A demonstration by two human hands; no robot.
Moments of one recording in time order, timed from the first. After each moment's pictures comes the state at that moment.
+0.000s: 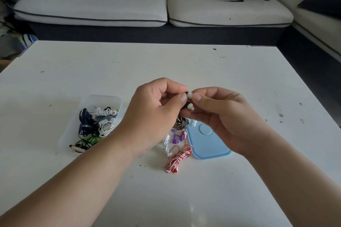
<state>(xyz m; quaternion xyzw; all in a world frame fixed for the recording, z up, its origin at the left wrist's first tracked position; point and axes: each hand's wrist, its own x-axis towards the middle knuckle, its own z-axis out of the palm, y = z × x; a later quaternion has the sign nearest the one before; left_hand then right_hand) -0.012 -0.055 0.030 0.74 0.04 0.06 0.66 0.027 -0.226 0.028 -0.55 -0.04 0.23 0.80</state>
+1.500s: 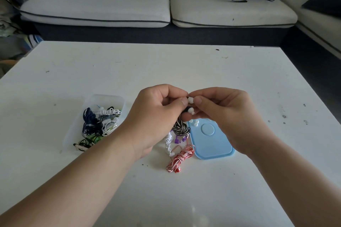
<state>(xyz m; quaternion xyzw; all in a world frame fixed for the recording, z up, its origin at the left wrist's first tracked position) -0.013 -0.055 0.029 0.72 0.11 0.00 0.69 0.025 -0.226 0.023 -0.70 -0.09 0.12 0.70</state>
